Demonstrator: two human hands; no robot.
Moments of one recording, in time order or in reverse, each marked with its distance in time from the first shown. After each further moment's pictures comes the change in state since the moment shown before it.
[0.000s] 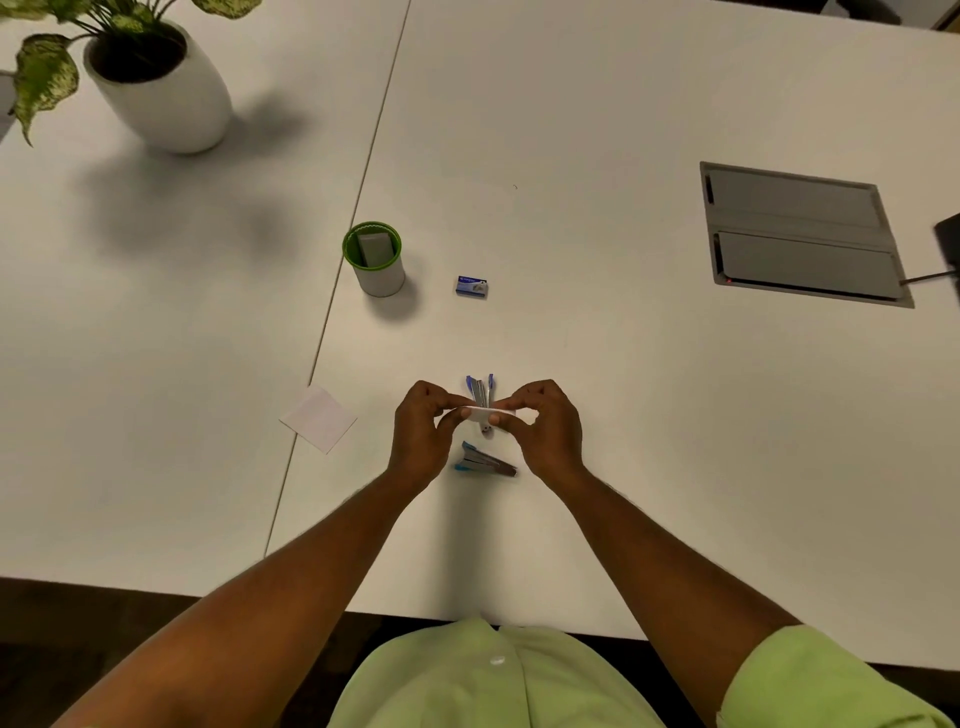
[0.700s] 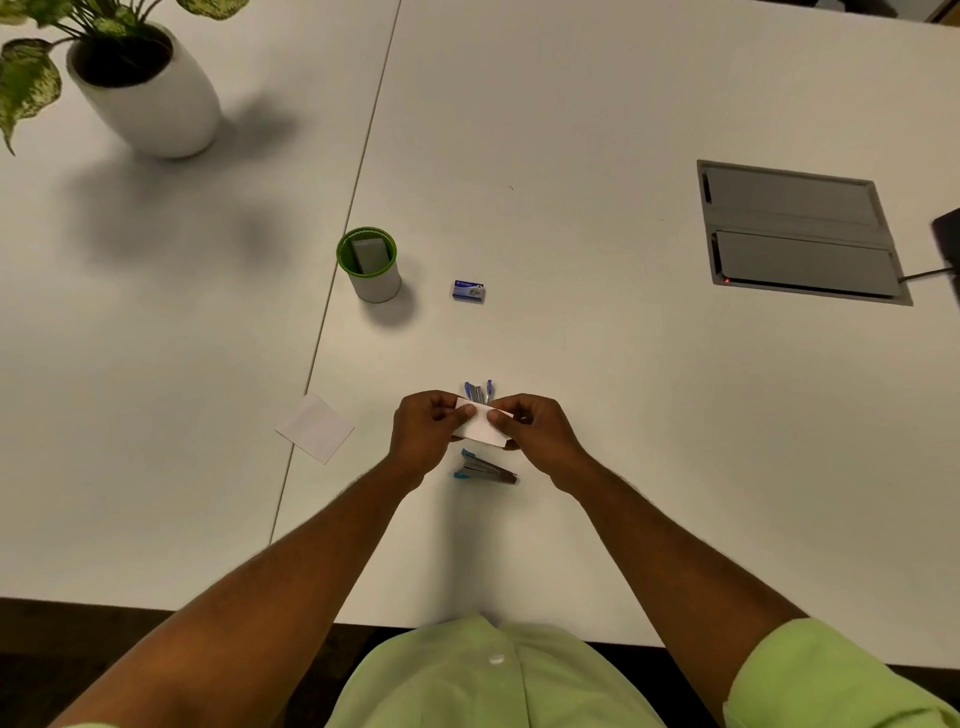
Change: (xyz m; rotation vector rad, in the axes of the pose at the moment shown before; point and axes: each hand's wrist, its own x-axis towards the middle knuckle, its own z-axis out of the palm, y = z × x) left_hand 0.024 0.000 0.004 -0.328 -0.116 -0.392; right_hand 0.017 -0.004 -0.001 0.363 -0.307 0.261
